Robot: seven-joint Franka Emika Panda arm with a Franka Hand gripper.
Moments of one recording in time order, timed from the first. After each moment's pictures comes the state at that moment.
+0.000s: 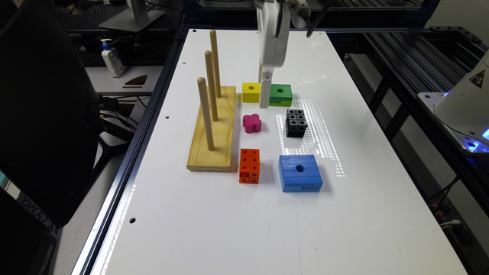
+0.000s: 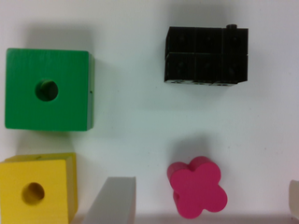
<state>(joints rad) -0.02 0.17 0.06 -2.35 0.03 2.54 0.81</state>
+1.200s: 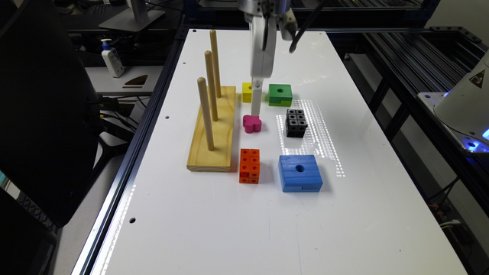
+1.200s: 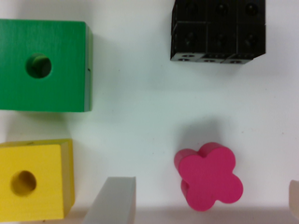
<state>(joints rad) -0.02 0.28 0.05 -2.30 0.03 2.60 0.80</state>
